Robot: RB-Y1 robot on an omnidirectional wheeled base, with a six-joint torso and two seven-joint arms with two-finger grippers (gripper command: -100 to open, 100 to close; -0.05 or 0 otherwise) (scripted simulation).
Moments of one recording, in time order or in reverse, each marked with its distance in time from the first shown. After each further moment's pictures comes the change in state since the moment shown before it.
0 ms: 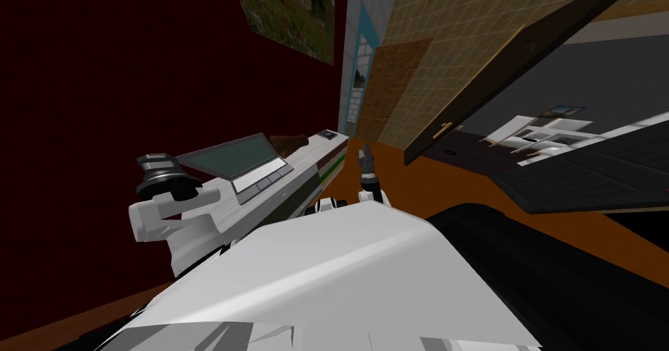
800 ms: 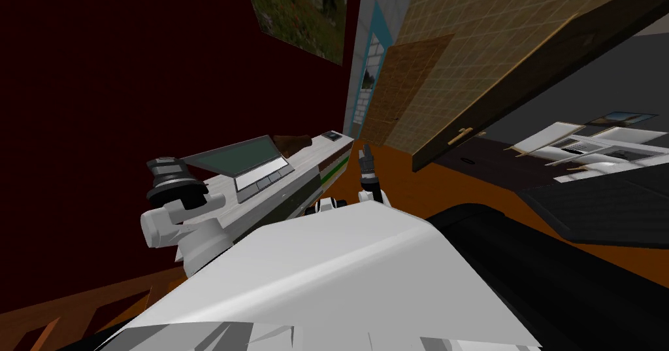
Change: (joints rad) left arm 0.030 -0.083 0.053 0.002 -0.073 -0.226 0.037; right arm 0.000 0.000 0.000 0.000 0.000 0.000 0.000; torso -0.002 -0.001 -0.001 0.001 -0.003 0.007
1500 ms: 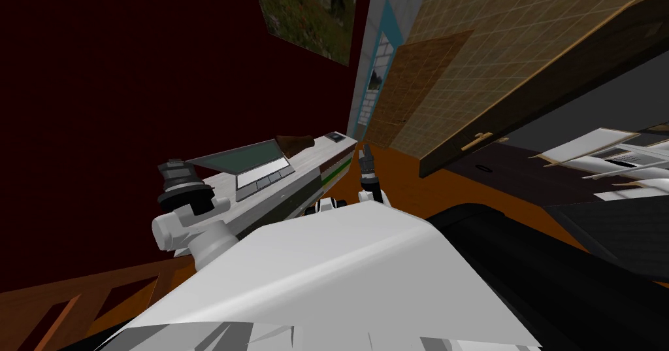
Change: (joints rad) left arm 0.009 -0.075 0.051 0.011 -0.066 -0.181 0.023; right arm 0.000 0.000 0.000 0.000 0.000 0.000 0.000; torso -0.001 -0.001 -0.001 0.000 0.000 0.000
